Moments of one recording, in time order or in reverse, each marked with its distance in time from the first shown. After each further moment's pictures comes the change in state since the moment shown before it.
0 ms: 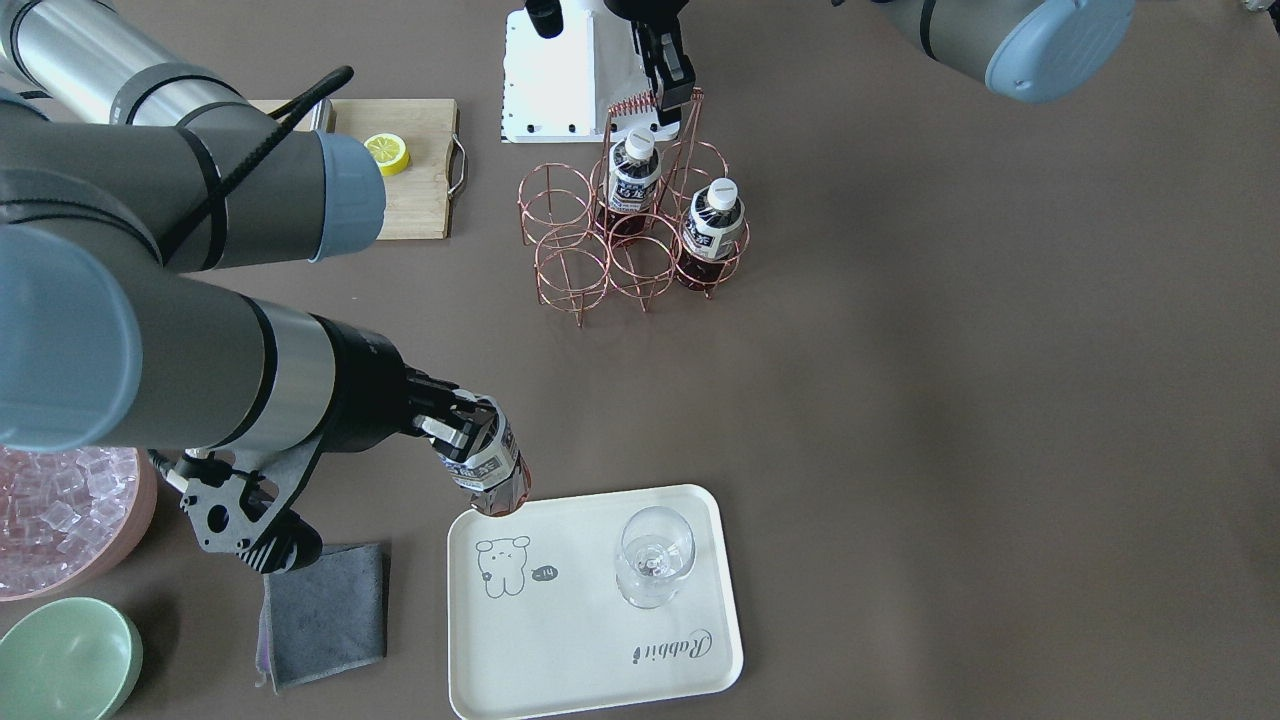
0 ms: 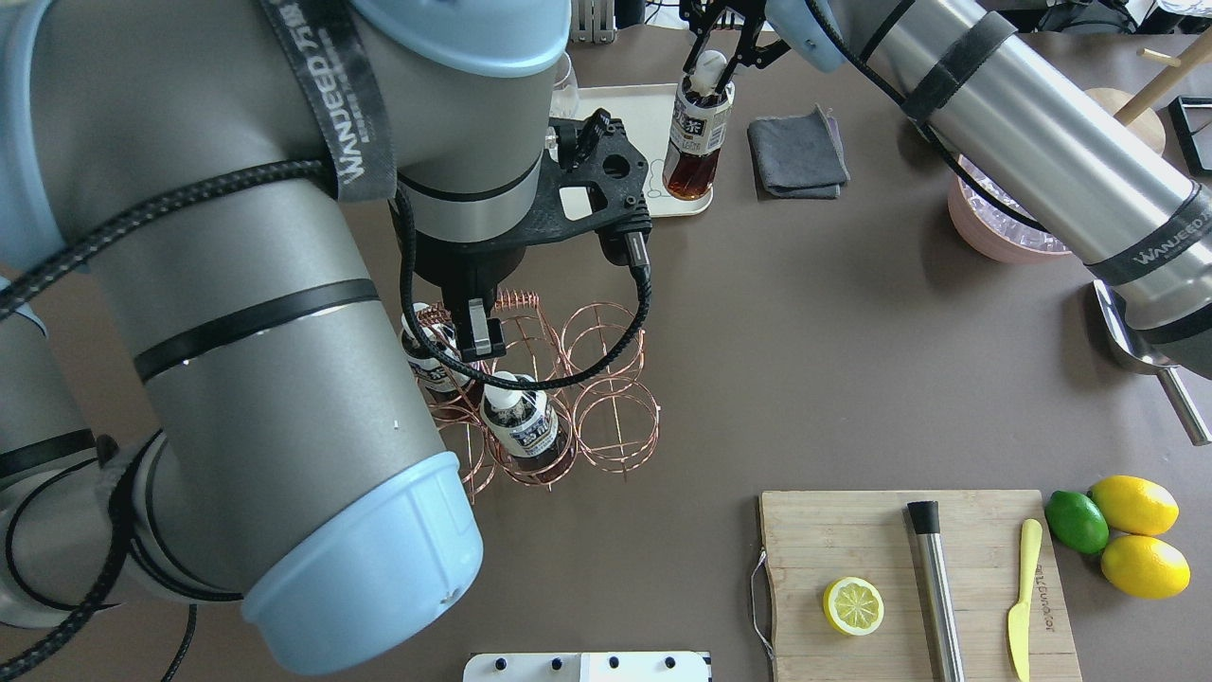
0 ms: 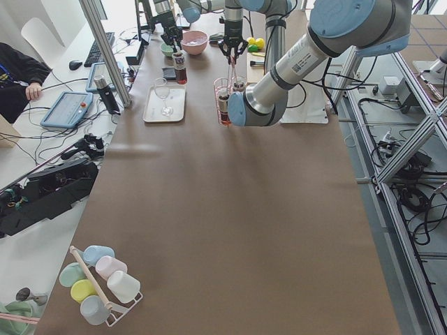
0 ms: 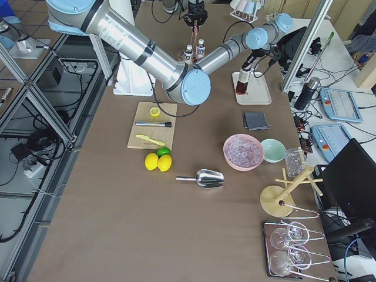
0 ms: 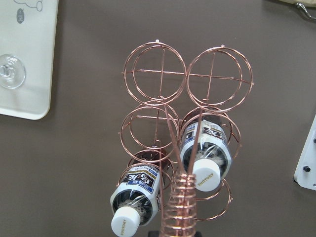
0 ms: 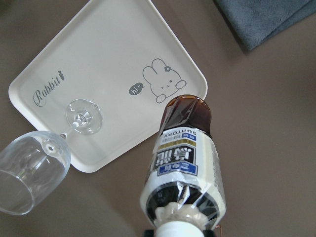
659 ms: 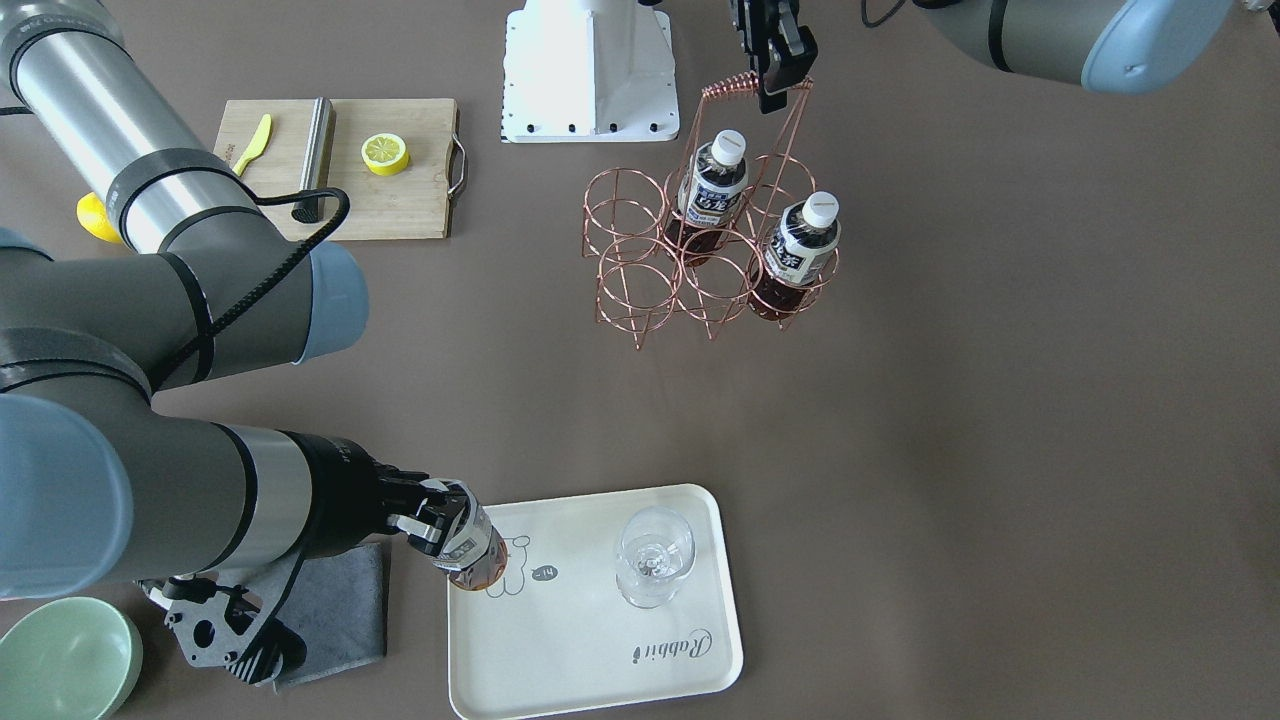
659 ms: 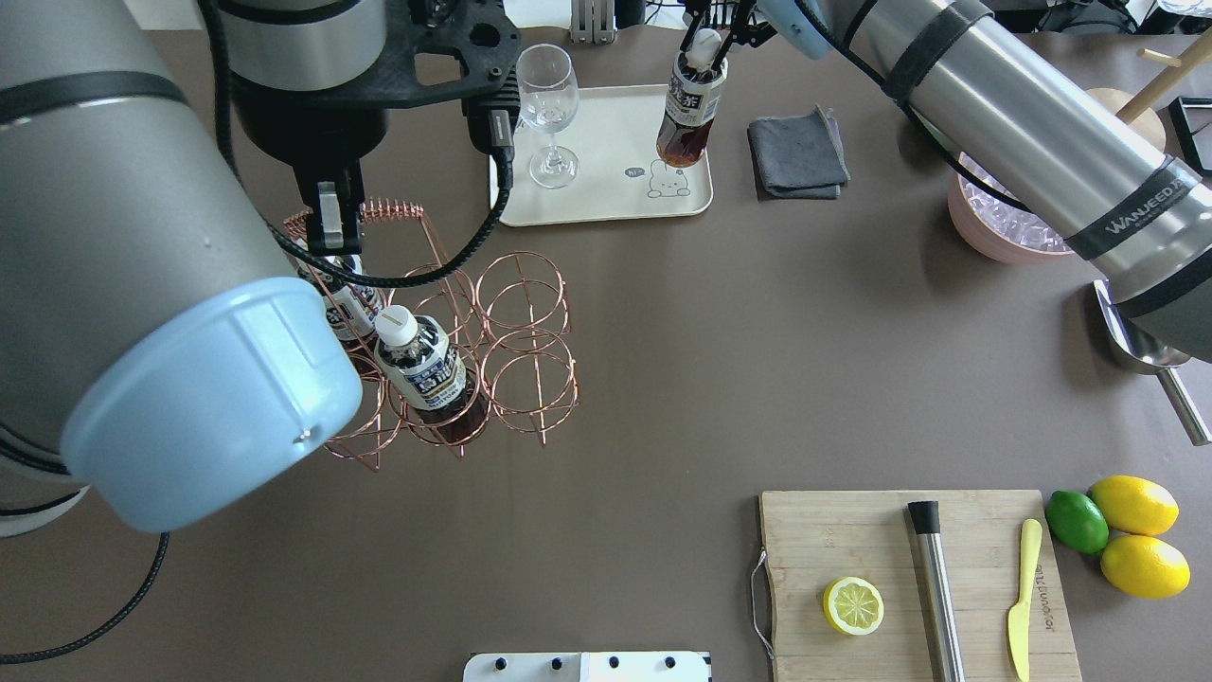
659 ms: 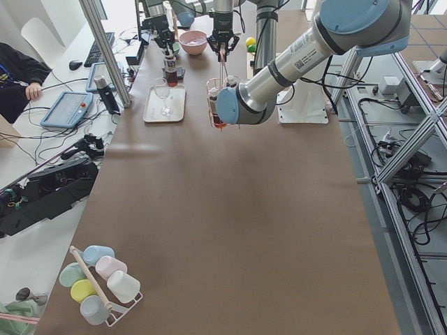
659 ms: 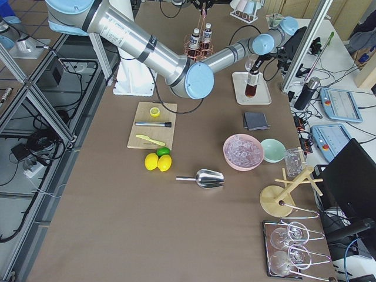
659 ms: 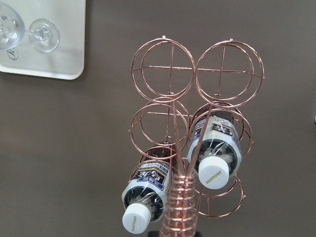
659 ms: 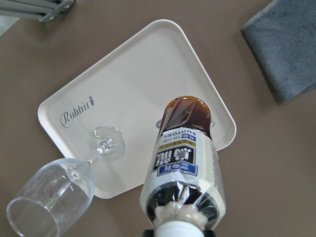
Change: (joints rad) left arm -0.170 -0.016 -0.049 0.173 -0.039 0.226; right arm 0.005 0.062 -0.170 0.201 -0.059 -0.030
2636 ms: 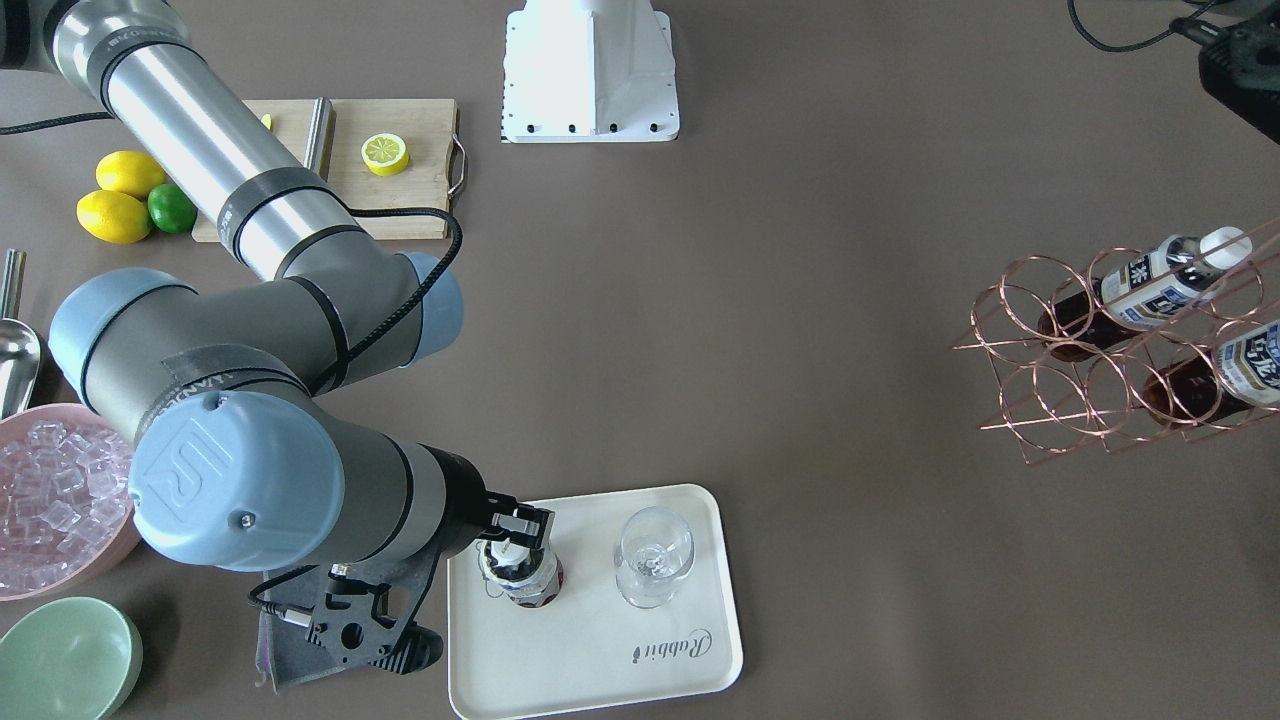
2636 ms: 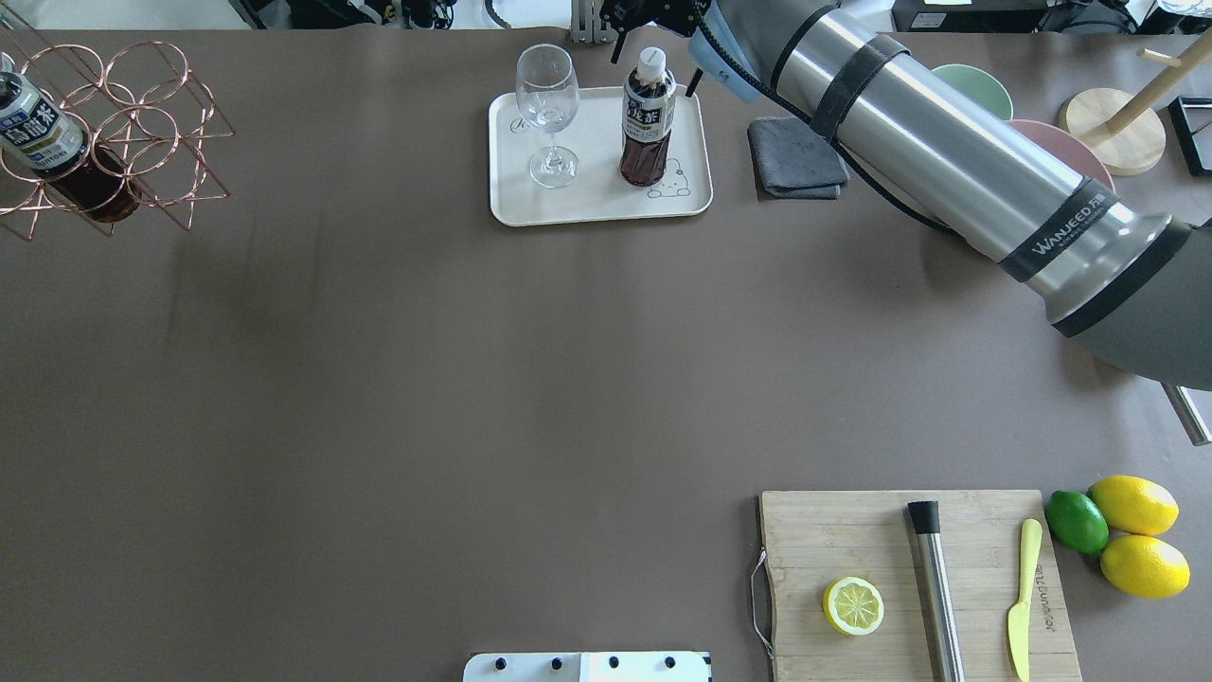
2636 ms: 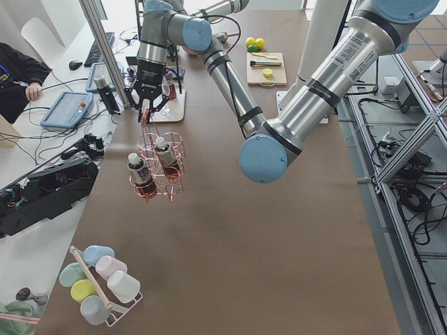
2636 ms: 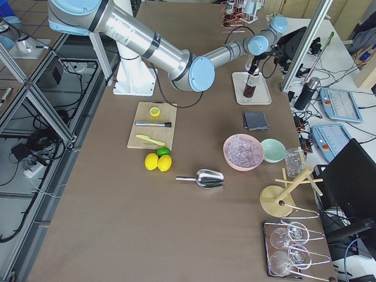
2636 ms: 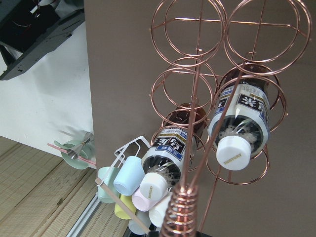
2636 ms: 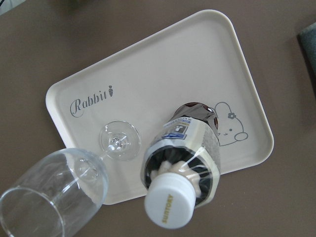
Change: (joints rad) left arm -0.513 0.437 0.157 -0.424 0.228 0.496; right arm -0.080 0.062 -0.094 0.130 -0.115 -0.040
